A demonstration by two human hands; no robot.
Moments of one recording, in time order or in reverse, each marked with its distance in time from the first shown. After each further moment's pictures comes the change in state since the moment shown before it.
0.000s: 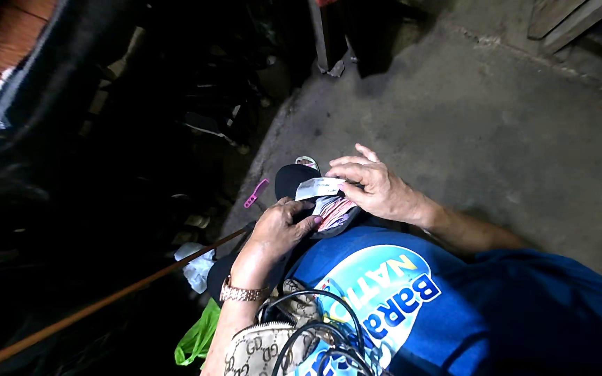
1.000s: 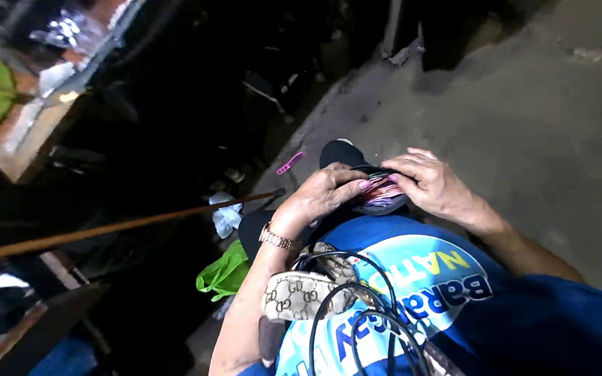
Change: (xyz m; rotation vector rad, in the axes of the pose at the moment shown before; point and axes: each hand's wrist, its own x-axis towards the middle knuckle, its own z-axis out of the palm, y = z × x) left_hand -0.010 0.010 -0.014 -0.197 0.055 0.157; right_hand -0.007 0.009 -0.002 -0.152 -0.196 -0.053
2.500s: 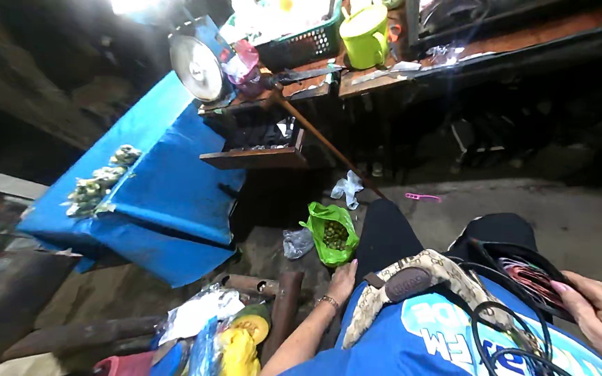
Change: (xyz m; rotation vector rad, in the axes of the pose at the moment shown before) left_hand -0.279 -0.110 0.198 -0.360 0.792 -1.200; right_hand 0.018 -0.027 0.003 -0.125 -0.337 -0.022
